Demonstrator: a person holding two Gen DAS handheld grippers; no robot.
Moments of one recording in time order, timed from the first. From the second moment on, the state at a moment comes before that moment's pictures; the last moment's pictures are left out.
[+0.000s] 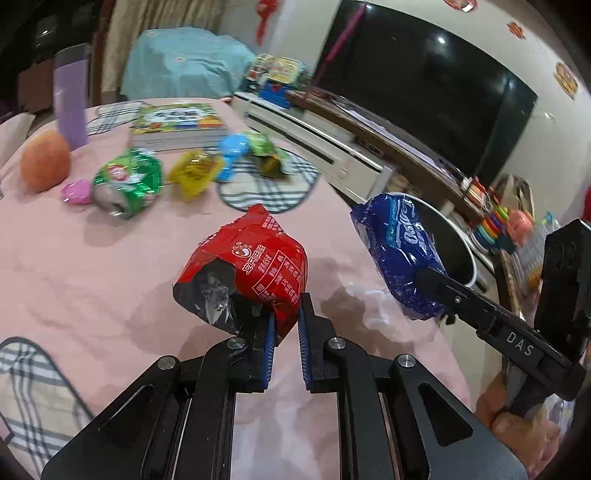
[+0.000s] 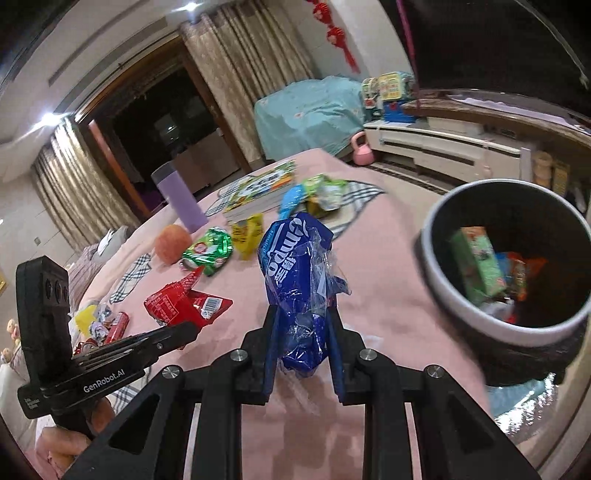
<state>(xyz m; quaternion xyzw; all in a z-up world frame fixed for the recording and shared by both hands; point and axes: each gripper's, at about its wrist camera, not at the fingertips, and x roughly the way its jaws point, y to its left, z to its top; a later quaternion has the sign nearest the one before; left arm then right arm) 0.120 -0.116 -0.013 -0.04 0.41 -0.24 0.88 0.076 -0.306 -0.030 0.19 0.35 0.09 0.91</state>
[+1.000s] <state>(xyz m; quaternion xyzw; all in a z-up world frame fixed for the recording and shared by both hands) 0.117 -0.244 0.005 0.04 0.39 -0.32 0.86 0.037 -0.425 -0.011 0.21 0.31 -0.01 0.93</state>
